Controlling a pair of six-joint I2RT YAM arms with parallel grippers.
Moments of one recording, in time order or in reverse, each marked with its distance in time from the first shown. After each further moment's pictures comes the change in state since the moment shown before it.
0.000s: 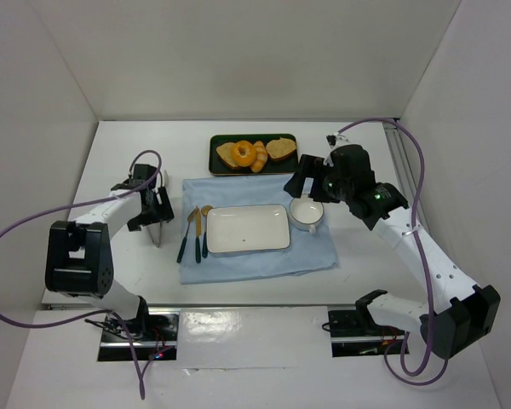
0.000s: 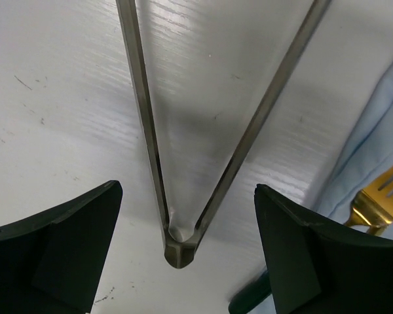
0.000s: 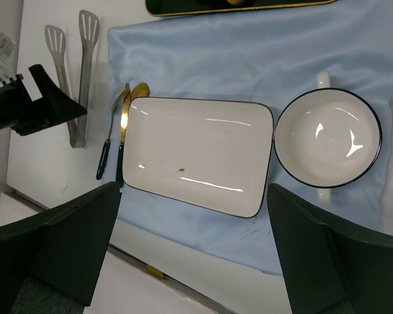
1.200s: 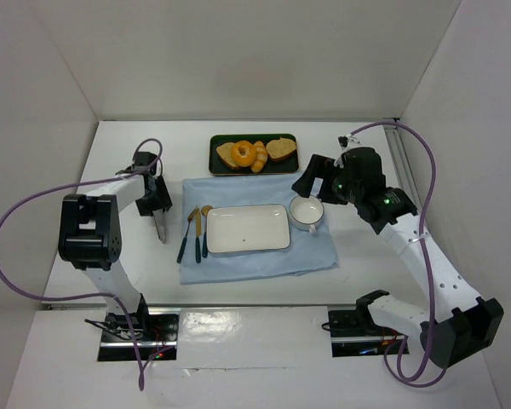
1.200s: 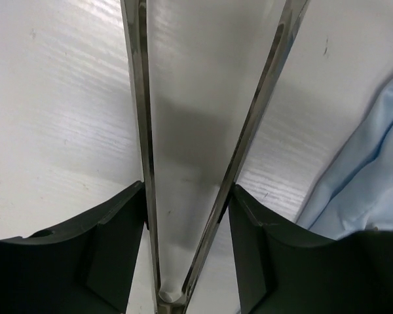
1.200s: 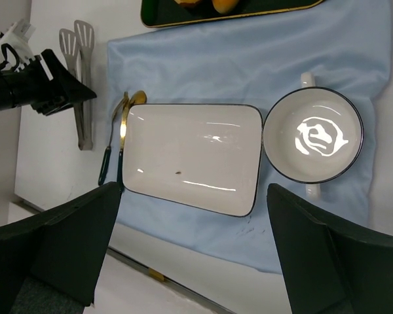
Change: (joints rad) left arm 0.044 0.264 0.198 0.073 0.074 0.000; right arm -0.076 -0.056 -0.034 -0.002 -0.040 0.003
